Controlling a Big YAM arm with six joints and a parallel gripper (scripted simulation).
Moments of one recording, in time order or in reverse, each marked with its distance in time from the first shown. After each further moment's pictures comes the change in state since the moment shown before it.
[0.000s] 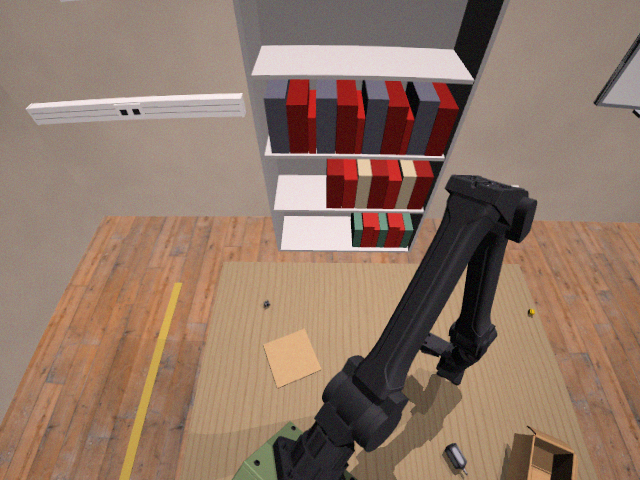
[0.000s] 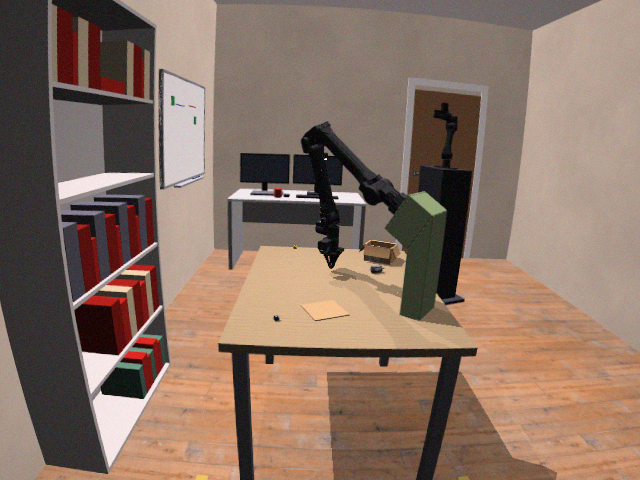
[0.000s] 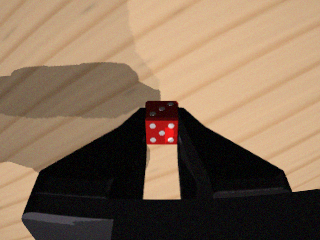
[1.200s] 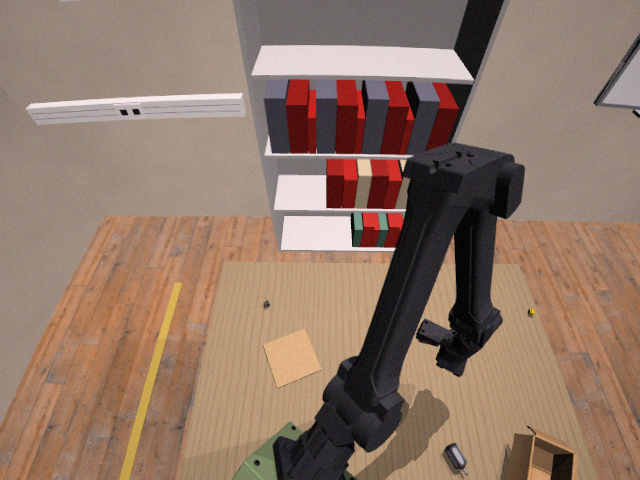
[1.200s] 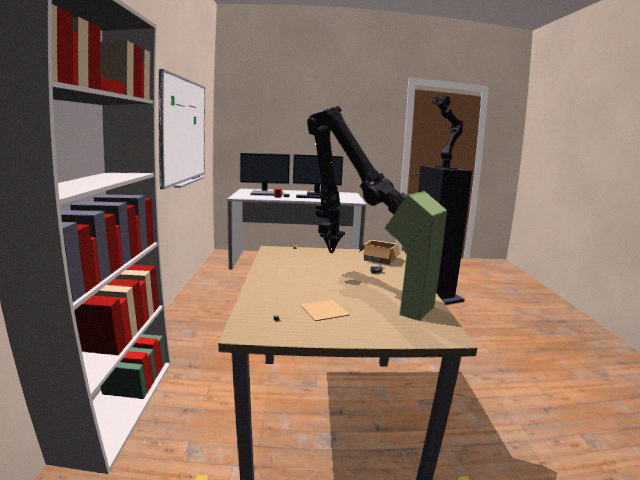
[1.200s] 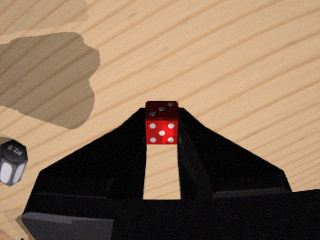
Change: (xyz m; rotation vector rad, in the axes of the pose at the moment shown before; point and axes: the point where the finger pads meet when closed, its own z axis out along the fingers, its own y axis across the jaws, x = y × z) arm -0.027 0.011 -0.087 0.008 0.009 -0.030
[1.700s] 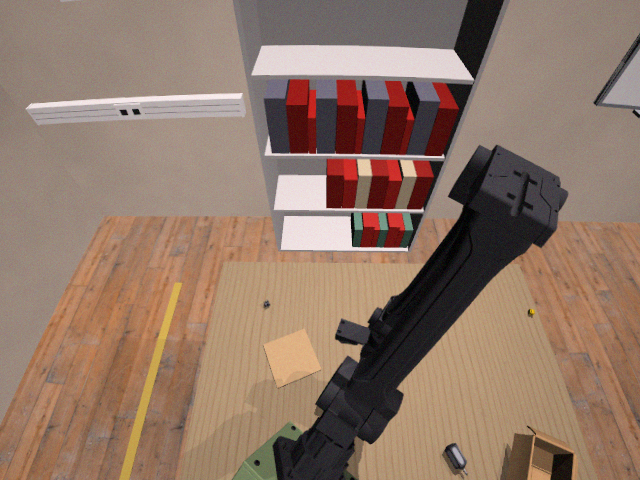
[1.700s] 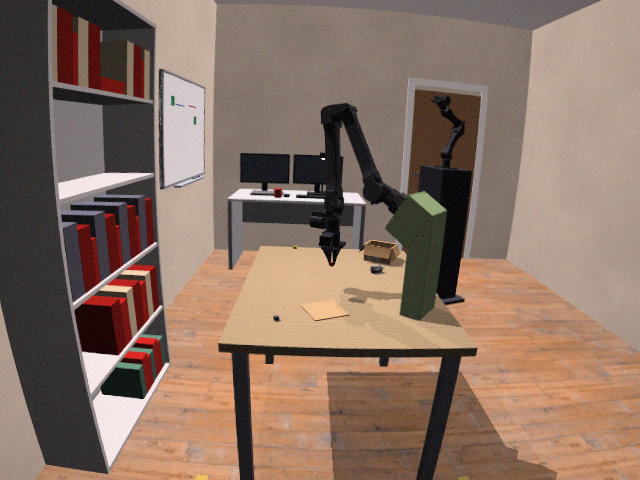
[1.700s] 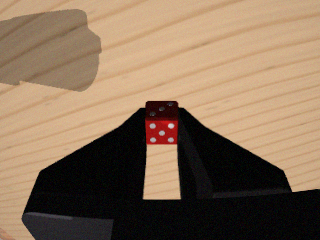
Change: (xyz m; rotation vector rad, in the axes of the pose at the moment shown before) arm -0.176 0.088 -0.002 -0.027 0.018 -0.155
